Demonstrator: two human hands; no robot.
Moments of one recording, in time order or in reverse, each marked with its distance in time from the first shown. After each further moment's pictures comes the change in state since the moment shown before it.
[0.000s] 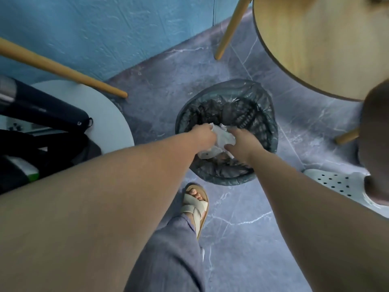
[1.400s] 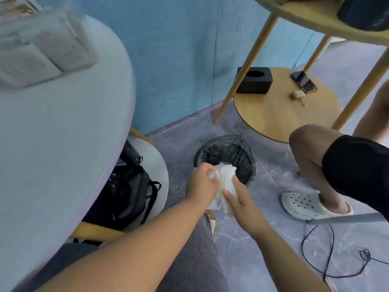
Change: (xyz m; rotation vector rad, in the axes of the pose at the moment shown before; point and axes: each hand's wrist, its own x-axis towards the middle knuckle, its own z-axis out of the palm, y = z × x) left_hand -0.299 -0.003 -0.024 -0.401 0.438 0.219; right_hand -0.298 -0.097 -0.011 0.771 0.250 -0.338
